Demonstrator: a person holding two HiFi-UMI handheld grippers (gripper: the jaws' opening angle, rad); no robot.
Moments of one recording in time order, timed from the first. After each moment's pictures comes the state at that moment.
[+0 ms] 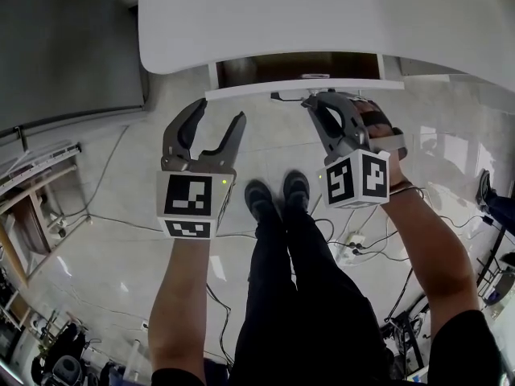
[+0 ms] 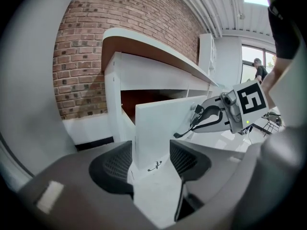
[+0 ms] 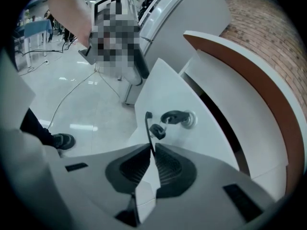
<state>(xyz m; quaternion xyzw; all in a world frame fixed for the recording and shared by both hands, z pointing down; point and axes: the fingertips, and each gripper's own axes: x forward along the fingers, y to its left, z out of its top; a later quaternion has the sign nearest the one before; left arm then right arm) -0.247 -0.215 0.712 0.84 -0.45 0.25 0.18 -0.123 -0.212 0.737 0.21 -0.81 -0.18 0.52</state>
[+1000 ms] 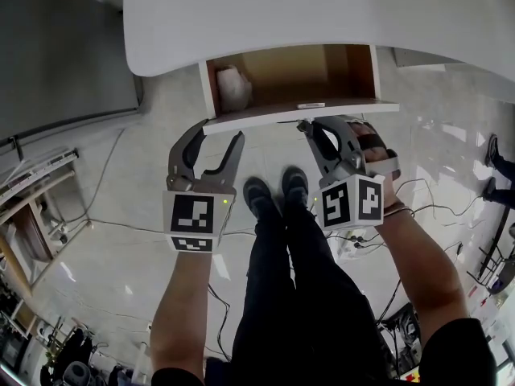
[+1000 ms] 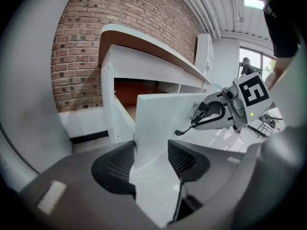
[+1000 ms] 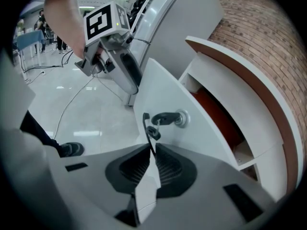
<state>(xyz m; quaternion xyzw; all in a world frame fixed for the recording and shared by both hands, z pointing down) -0.242 -0.167 0.732 0.85 -0.42 0.25 0.19 -0.122 -0.157 0.738 0.23 -0.82 -0.13 0.51</state>
